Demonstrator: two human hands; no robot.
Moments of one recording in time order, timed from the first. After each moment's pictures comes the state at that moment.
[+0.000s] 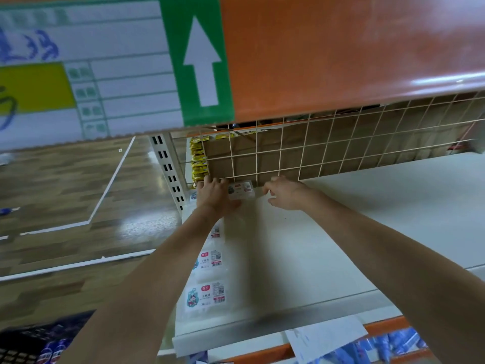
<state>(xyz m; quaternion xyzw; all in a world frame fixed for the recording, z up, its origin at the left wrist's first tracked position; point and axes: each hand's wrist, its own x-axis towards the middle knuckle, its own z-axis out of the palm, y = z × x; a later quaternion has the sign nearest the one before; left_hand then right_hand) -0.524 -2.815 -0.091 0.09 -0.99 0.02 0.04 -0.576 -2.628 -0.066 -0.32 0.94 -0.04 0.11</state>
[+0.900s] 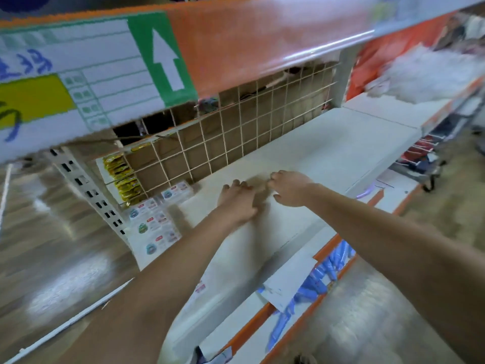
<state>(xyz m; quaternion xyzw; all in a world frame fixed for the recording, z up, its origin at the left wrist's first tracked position) -0.492 -2.675 -0.085 -0.26 -0.96 0.03 -0.03 -0.482 -2.513 -0.068 -0.17 0.98 0.11 0.06</state>
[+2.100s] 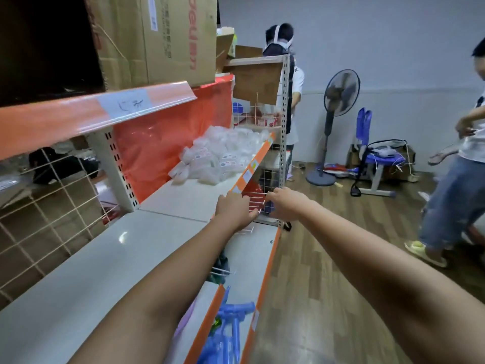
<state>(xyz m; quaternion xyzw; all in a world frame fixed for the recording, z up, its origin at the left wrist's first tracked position) -0.546 -2.038 -0.028 -0.47 -0.88 0.07 0.08 -0.450 -1.913 -0.025 0.22 0.97 0.02 0.02</state>
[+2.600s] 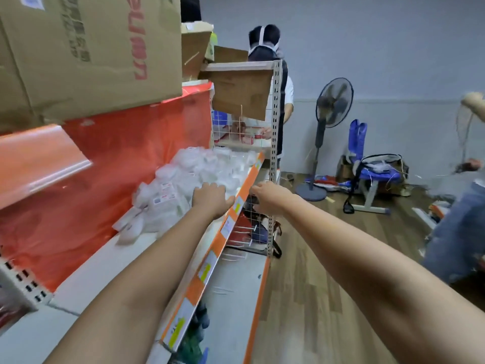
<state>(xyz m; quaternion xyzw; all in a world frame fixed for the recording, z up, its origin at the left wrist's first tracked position) -0.754 -1.815 0.003 -0.45 -0.89 0.02 0.08 -0.633 -1.697 0.011 0.22 0.97 0.02 0.00</state>
